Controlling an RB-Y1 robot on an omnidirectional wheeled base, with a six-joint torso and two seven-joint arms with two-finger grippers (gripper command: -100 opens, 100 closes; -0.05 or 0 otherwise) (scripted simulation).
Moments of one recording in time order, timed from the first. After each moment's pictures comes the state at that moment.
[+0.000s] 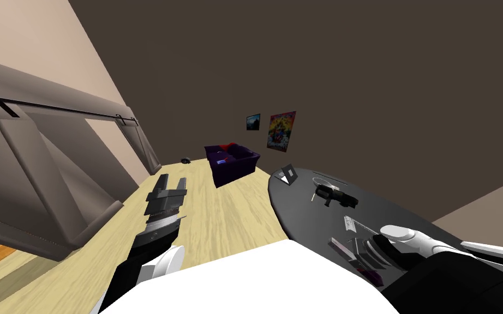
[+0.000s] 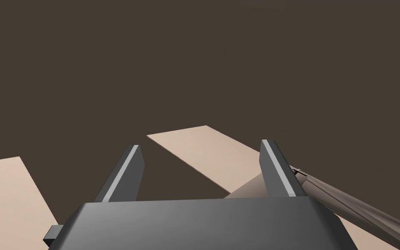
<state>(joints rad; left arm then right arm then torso) 0.46 -0.02 -0.05 -2.21 0.06 -0.52 0.01 0.24 -1.38 0.75 -0.83 0.63 -0.73 0.19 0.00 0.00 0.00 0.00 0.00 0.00</state>
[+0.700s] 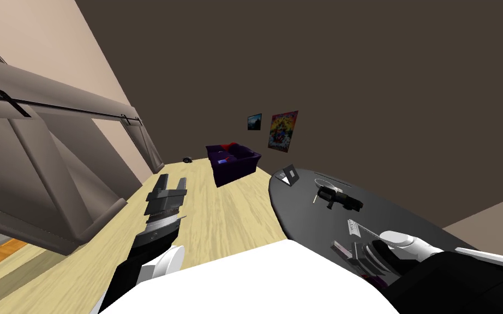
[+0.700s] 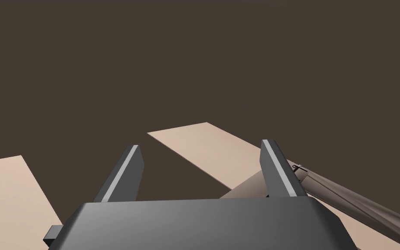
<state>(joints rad) 0.46 -0.02 -0.05 -2.21 0.06 -0.52 0.01 0.24 -1.32 0.75 -0.79 0.63 -0.71 0.20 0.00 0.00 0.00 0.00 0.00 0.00</state>
